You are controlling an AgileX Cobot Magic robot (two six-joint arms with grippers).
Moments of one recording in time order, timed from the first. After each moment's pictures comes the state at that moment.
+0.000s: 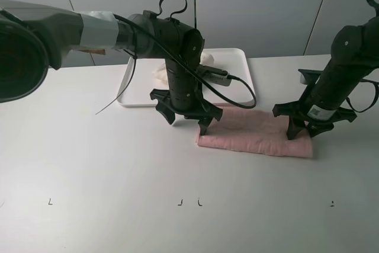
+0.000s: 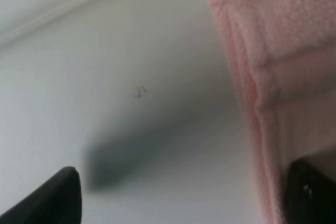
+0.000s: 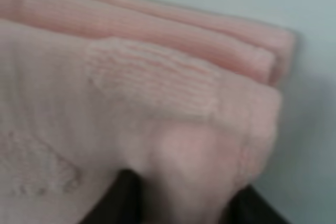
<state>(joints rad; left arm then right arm) -0.72 2.41 -1.85 0.06 1.02 -0.32 0.09 1.97 -0.97 0.14 0.64 0.04</state>
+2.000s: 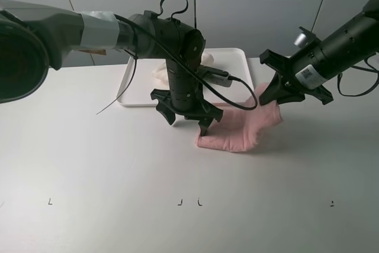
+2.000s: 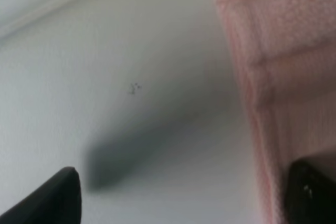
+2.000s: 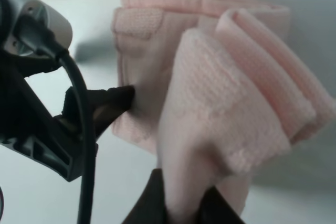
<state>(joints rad) -0.72 2.41 -1.85 0.06 1.02 -0.31 0.09 1.76 -0.96 0.83 0.83 -0.36</state>
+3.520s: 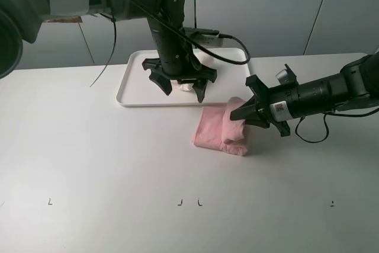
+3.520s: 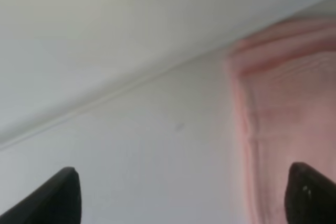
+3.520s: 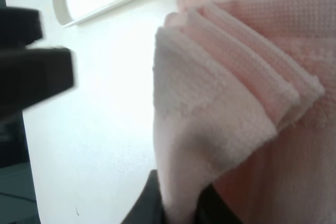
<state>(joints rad) -0.63 2.35 -2.03 -0.03 1.13 -0.20 0.09 2.00 -0.77 1.64 0.85 -1.10</state>
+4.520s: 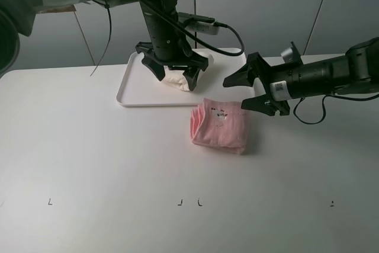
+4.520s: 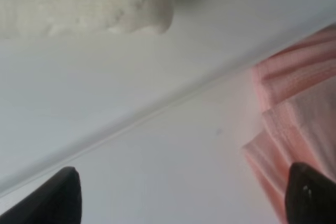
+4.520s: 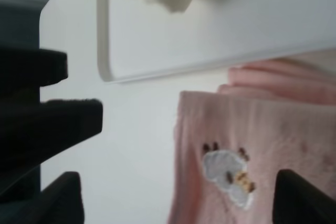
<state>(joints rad) -0.60 2.35 -2.10 0.01 1.20 -0.11 0.08 1.93 -0.81 1.70 0.81 -1.13</state>
